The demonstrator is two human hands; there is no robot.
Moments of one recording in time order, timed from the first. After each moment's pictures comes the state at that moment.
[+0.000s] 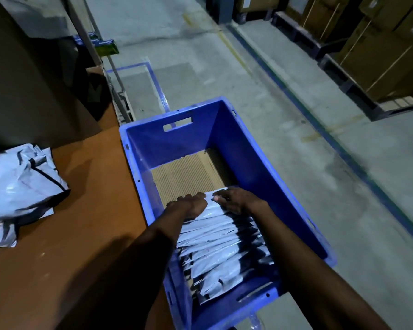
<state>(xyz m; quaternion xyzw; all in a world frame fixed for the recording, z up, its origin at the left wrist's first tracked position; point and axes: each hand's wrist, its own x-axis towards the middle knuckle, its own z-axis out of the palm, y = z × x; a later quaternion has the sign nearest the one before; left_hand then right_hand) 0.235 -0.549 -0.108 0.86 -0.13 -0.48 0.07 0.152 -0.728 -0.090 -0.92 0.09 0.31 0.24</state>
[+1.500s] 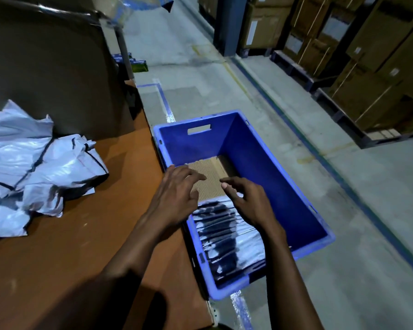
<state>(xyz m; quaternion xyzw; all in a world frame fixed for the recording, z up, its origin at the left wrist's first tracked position) 0.174 -0.423 0.020 0.89 -0.38 0.02 0.25 0.079 -0.634 0.010 -0.90 0.14 -0.09 0.40</state>
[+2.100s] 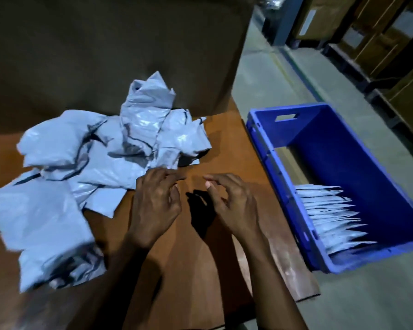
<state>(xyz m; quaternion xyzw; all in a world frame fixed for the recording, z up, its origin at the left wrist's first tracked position) 0.154 -0.126 0.018 0.92 -0.20 0.16 0.29 0.106 -0.321 0.024 -0.90 0.01 -0.18 0.40</state>
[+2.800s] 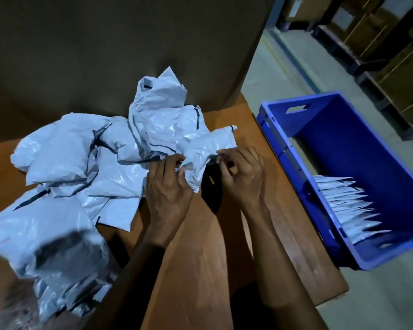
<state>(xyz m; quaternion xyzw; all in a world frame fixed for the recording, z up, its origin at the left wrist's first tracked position) 0.204 -0.116 0.000 0.89 -0.10 0.20 0.39 0.192 -0.299 -0.004 -0.91 0.05 -0.35 0.22</state>
